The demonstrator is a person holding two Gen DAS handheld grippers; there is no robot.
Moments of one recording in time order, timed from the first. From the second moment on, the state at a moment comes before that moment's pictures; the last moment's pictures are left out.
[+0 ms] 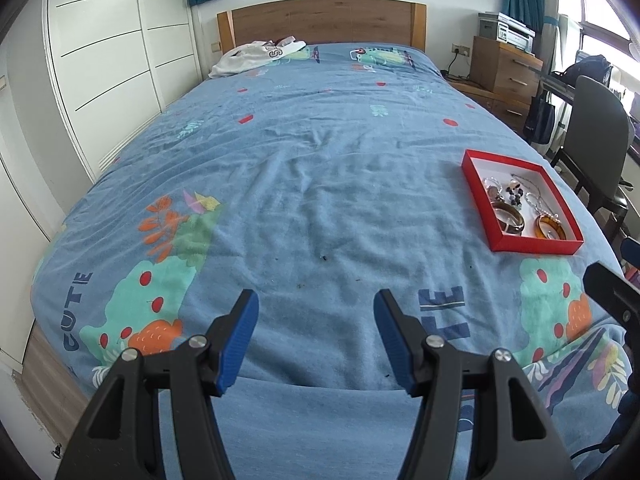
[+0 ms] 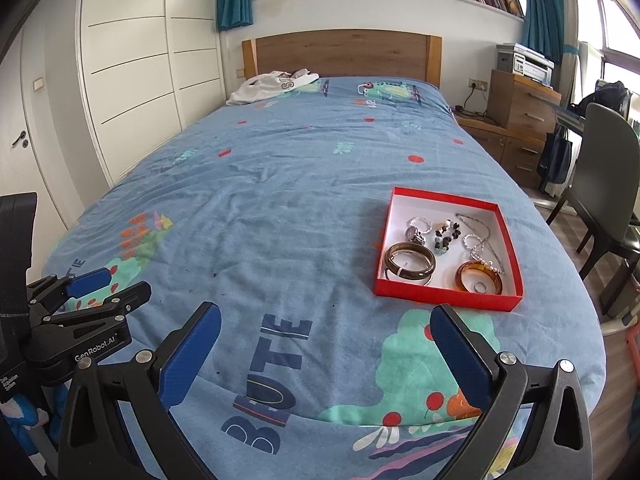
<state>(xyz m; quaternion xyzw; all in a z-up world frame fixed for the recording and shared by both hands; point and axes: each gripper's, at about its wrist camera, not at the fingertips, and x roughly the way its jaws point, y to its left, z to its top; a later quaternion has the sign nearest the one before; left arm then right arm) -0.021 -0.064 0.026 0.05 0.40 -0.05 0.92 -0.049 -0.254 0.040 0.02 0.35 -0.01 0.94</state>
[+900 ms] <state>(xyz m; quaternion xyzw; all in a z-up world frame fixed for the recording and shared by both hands) -0.007 -0.076 0.000 0.06 0.43 -0.06 0.90 -0.038 -0.280 0.011 0.05 0.38 -0.03 0.92</state>
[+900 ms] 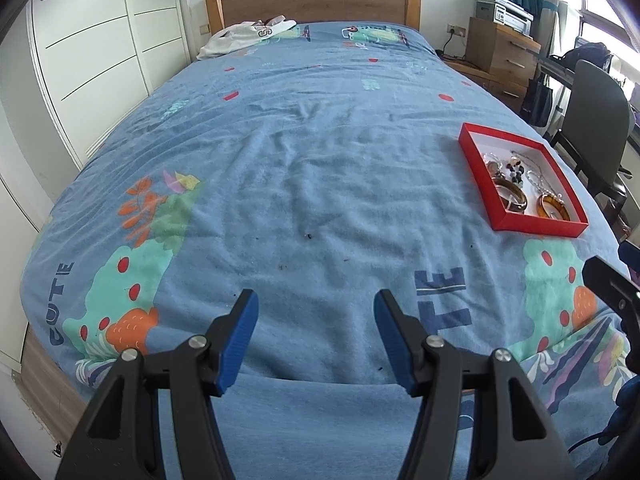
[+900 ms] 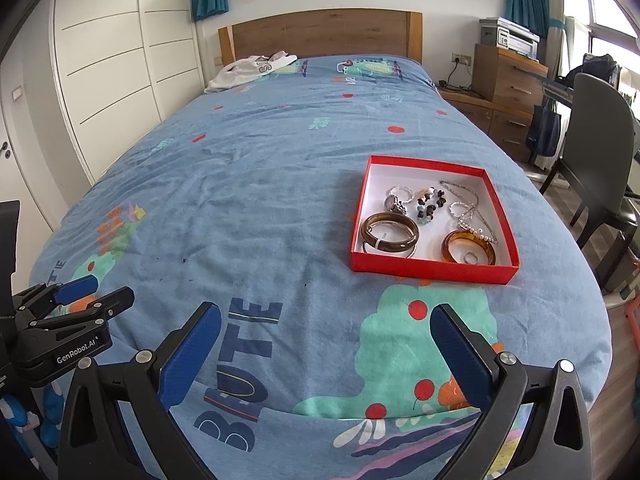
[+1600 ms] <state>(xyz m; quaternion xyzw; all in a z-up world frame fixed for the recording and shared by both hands) -0.007 -0.075 -0.008 0.06 0.44 -0.06 0.90 -0.035 -0.280 0.004 0.04 0.39 -0.03 0.92</state>
